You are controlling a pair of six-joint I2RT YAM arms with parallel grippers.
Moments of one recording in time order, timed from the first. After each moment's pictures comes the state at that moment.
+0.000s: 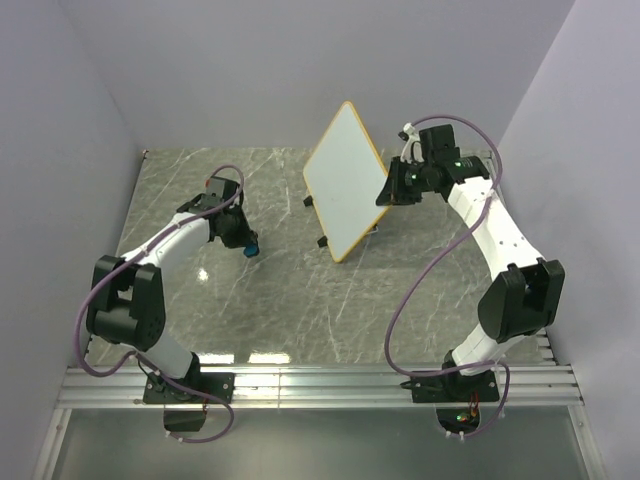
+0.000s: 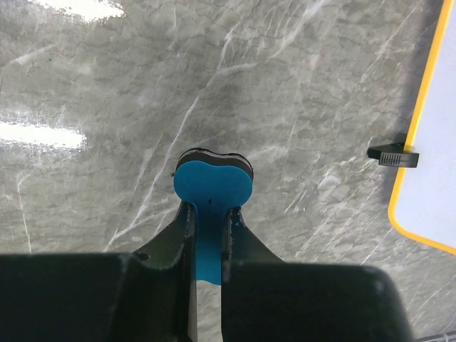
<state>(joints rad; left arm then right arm) -0.25 1.58 1.09 -0.50 0.06 -0.62 0.22 1.62 1.58 -0.82 -0.43 0.27</state>
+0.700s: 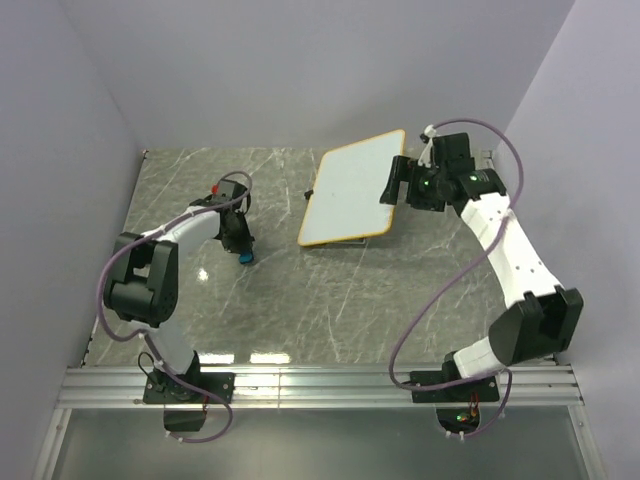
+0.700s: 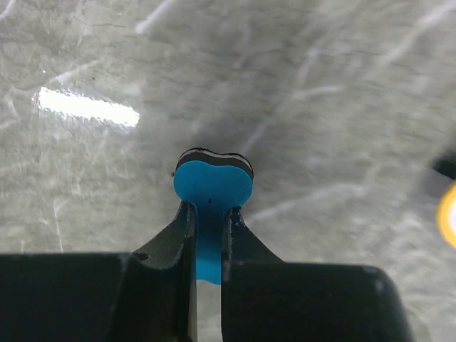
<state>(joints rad) -0.25 1.73 1.14 -0.54 -0.05 -0.58 0.21 1.49 1.48 -0.81 -0.22 0.32</state>
